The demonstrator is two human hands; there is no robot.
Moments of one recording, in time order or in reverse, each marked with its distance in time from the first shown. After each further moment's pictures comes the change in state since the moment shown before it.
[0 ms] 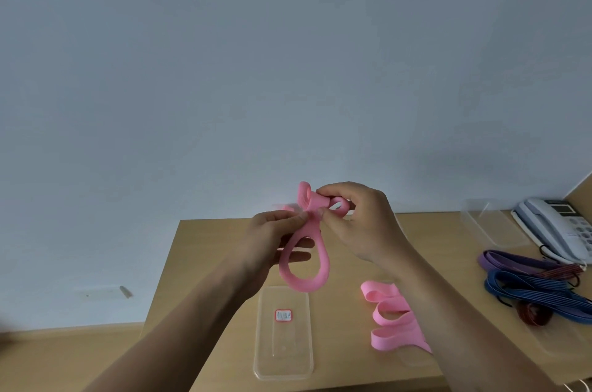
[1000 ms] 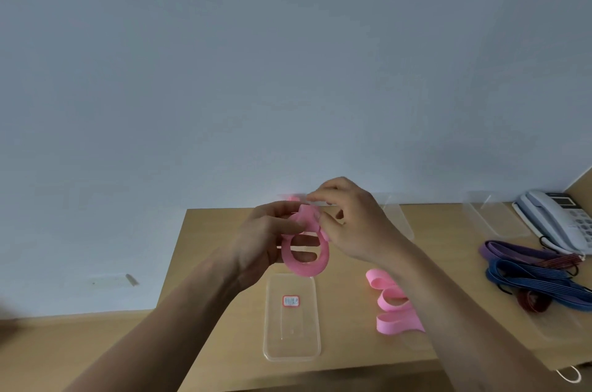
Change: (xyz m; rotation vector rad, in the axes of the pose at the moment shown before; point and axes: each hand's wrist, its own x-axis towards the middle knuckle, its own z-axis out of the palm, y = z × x) left_hand -0.011 -0.006 -0.028 -0.137 -0.154 -0.041; right_hand -0.009 -0.018 0.017 -0.178 -0.220 -0.038
